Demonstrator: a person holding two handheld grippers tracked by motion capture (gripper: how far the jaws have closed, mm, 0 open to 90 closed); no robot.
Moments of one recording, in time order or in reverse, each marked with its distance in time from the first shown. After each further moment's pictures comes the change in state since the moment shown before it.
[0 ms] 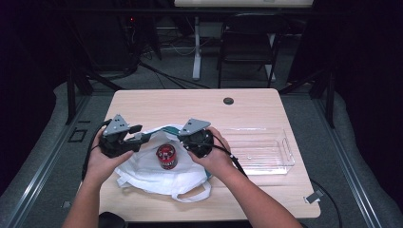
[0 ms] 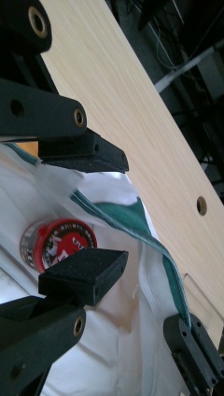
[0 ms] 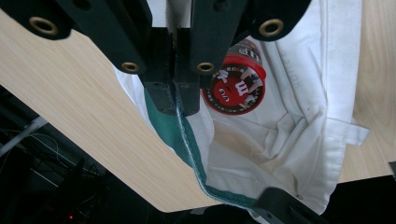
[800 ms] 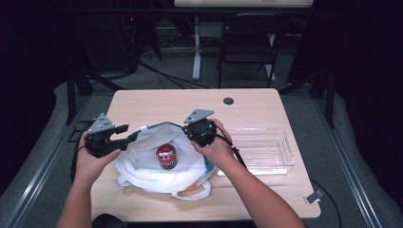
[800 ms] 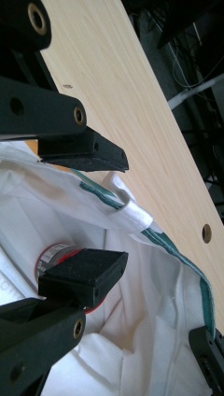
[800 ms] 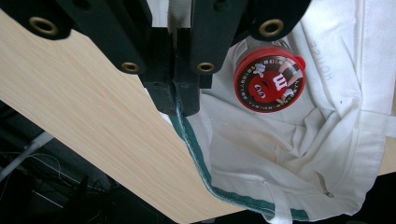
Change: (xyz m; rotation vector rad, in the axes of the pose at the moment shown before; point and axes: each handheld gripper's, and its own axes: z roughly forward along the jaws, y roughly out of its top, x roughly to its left) left arm 0.025 -0.020 -0.014 0.006 0.049 -0.093; right arm -0.031 -0.001 0.016 0.034 -0.012 0.079
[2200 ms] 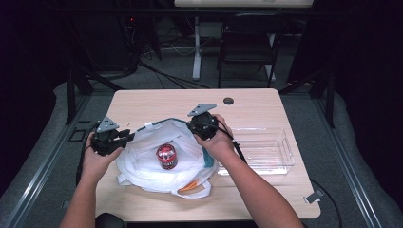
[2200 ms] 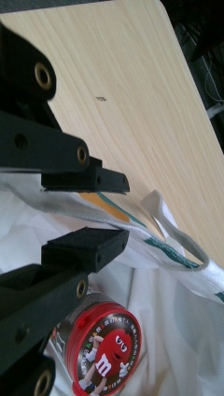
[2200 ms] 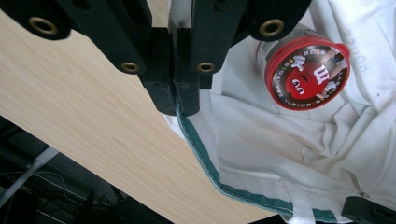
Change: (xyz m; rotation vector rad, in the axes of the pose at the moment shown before) left arm 0.021 -0.025 0.035 0.086 0.066 -0.044; right arm -0.025 -0.004 0.019 0.034 -0.019 0.059
